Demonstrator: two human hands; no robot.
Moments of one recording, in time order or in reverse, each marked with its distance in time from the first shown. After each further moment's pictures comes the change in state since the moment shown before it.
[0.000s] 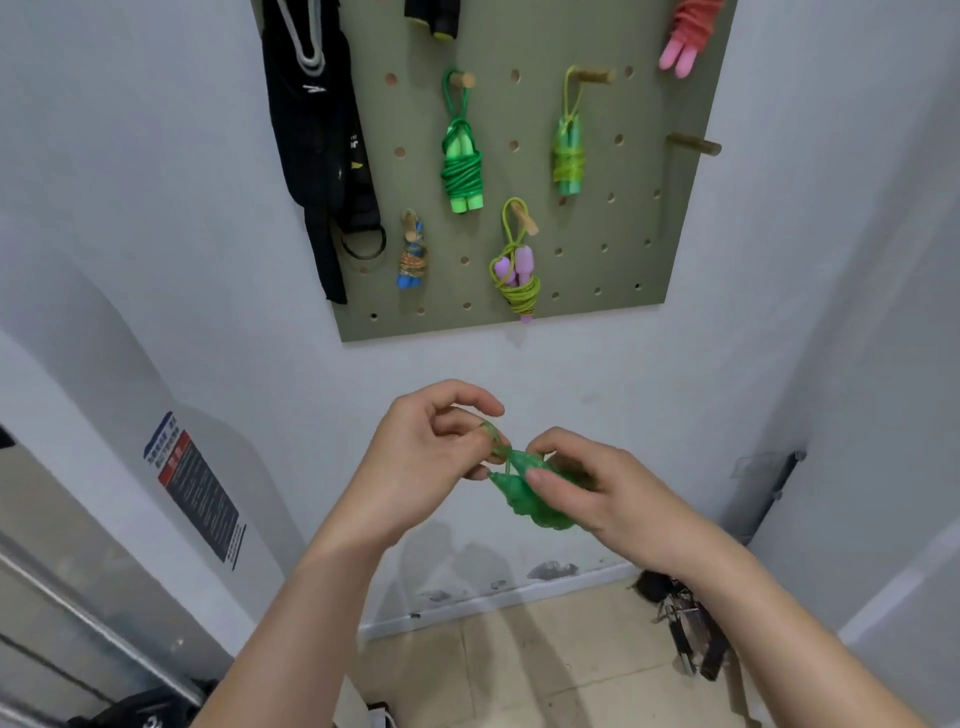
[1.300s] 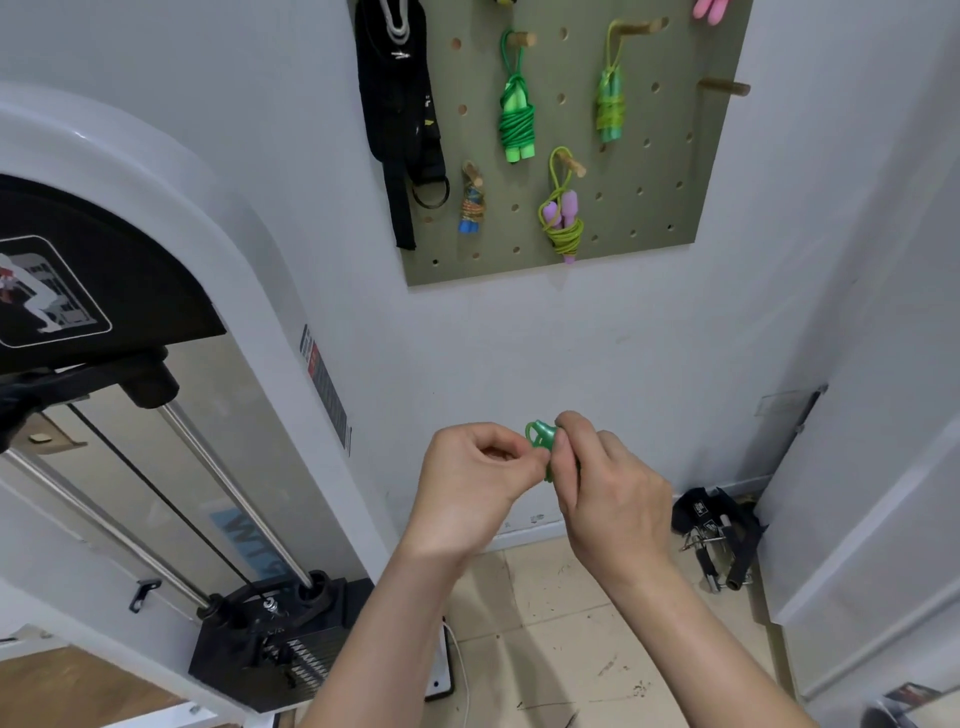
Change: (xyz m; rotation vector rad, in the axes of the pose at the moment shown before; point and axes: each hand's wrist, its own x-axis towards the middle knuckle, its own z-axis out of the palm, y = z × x) left_hand -0.154 -0.014 -0.022 -0.021 0.137 -0.173; right_hand -0.081 -0.032 0.153 -0.654 0.852 -0.131
